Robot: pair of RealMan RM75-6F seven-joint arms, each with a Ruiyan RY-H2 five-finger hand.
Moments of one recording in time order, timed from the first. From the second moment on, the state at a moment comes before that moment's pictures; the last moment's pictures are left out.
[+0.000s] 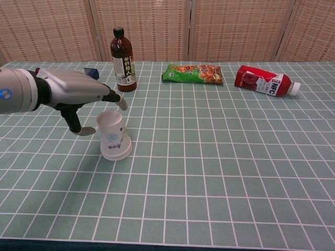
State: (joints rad) left arm -1.02 -1.31 -0.03 -1.85 0.67 0.93 0.89; right arm 0.23 -1.07 0.03 -1.39 -1.57 1.34 0.45
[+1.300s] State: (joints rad) left arm -1.07 -1.31 0.01 -1.85 0.65 0.98 0.85; right arm 0.23 -1.08 0.03 -1.39 -1.56 1.34 0.44
